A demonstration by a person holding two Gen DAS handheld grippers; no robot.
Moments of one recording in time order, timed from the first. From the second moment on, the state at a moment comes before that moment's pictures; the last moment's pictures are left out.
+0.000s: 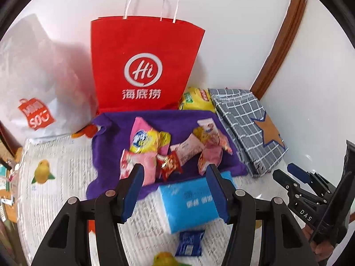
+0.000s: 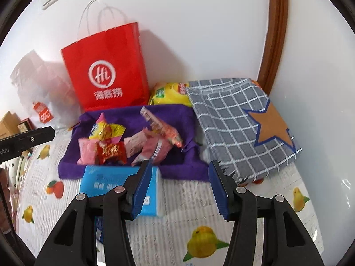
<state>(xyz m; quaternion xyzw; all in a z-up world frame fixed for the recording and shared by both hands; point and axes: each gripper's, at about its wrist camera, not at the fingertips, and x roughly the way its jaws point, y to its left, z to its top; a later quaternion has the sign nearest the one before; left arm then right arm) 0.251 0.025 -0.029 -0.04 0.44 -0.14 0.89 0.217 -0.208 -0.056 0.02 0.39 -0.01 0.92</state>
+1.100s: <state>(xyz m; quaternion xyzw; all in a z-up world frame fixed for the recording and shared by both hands) 0.167 0.102 -0.091 -0.05 0.47 -0.07 0.88 0.165 -0.121 -0.144 0.00 0.47 0.11 0.88</state>
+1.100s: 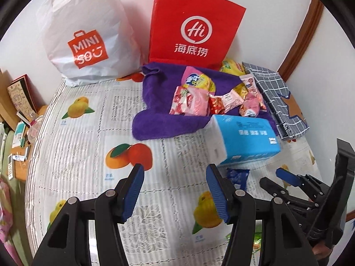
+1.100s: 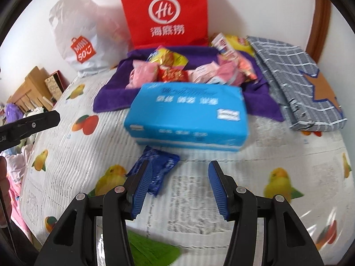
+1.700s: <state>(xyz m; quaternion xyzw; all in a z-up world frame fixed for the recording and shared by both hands) 0.183 0.137 -0.119 -0.09 0.49 -0.07 0.87 0.201 -0.075 -0.178 -0.01 0.54 0.08 0.84</state>
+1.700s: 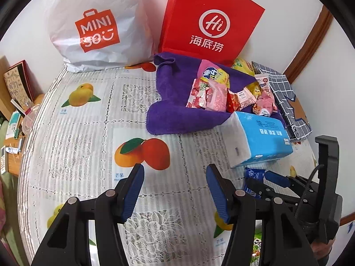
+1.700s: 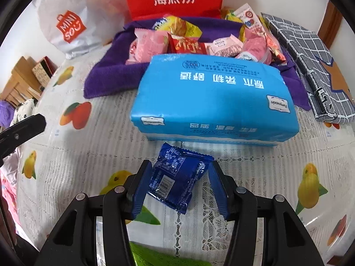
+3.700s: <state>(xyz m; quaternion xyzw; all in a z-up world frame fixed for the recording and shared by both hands) 0.065 -0.011 -0.112 0.00 0.49 -0.18 0.86 0.077 -0.248 -0.124 0.04 0.42 0.03 0.91</state>
